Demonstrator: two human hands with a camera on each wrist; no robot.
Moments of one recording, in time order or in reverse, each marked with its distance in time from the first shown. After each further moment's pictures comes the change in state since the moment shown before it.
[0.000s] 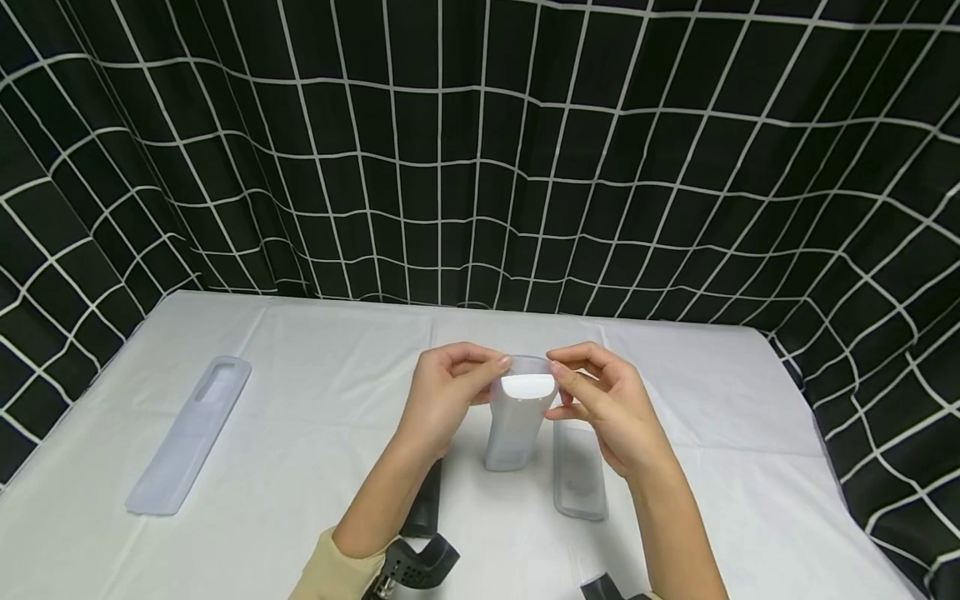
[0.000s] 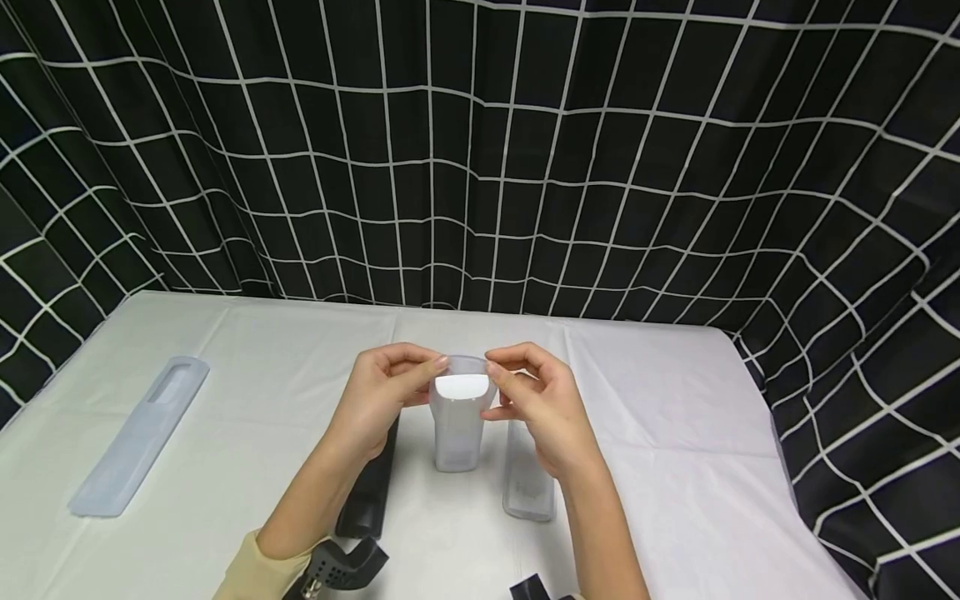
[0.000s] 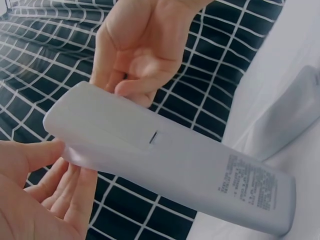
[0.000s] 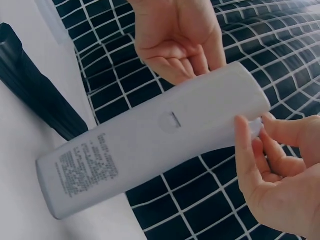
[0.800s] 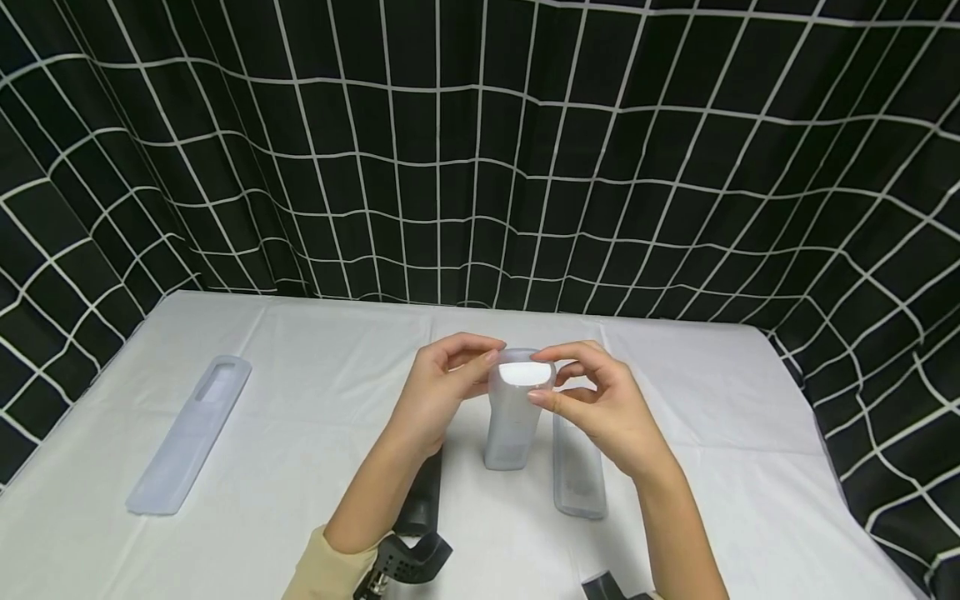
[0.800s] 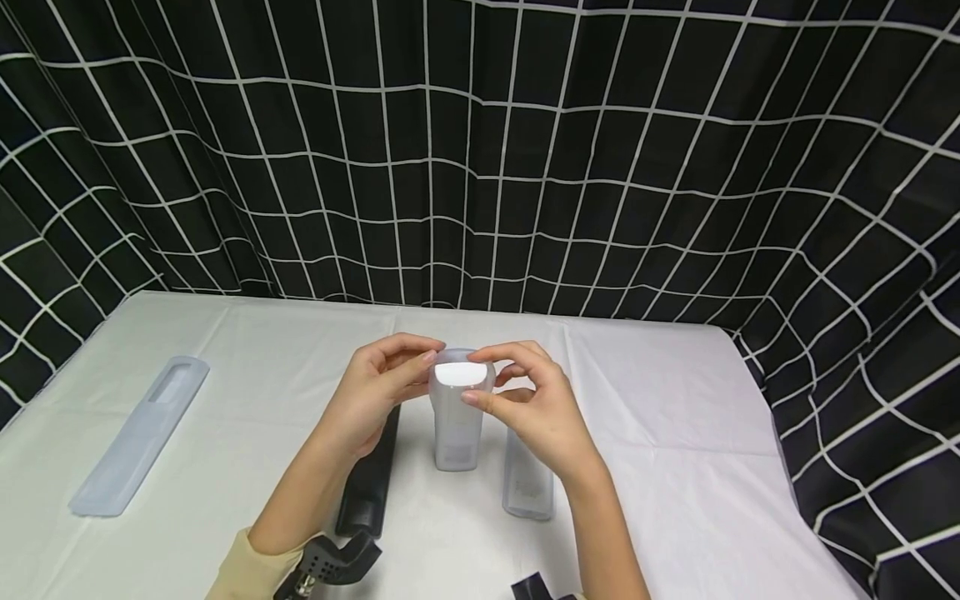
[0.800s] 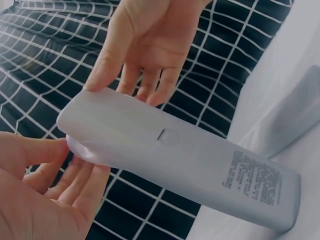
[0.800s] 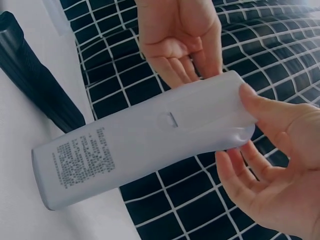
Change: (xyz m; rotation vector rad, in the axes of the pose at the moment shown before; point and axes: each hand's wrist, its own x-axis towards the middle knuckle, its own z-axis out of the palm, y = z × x) left_hand 0.002 0.000 -0.008 -0.055 -0.097 0.042; right_hand -0.003 0.000 -0.002 -0.253 -0.081 -0.179
